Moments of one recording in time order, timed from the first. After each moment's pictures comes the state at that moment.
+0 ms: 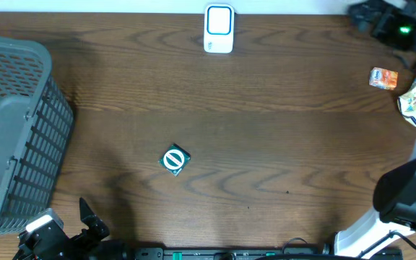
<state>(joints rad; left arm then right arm) 0.14 0.00 0.78 -1.21 -0.32 -0.21 -0.23 1.89 1.89 -0.73 -0.73 0.28</state>
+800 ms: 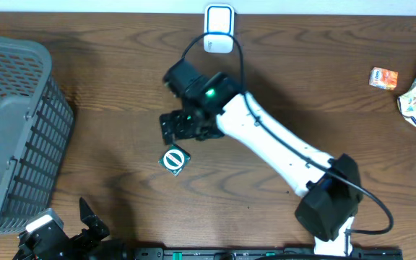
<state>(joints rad) 0.14 0.00 0.78 -1.21 -0.32 -0.21 0.83 2.01 1.87 -1.16 -0.15 0.67</state>
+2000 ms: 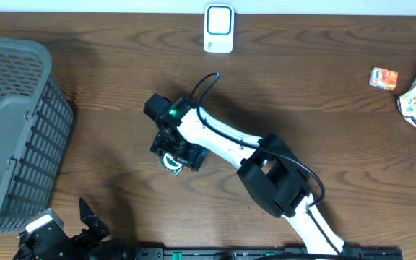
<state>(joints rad) 0.14 0.00 0.78 -1.21 -0.32 -0.21 0.88 2.35 1.88 -1.06 -0.24 1.30</state>
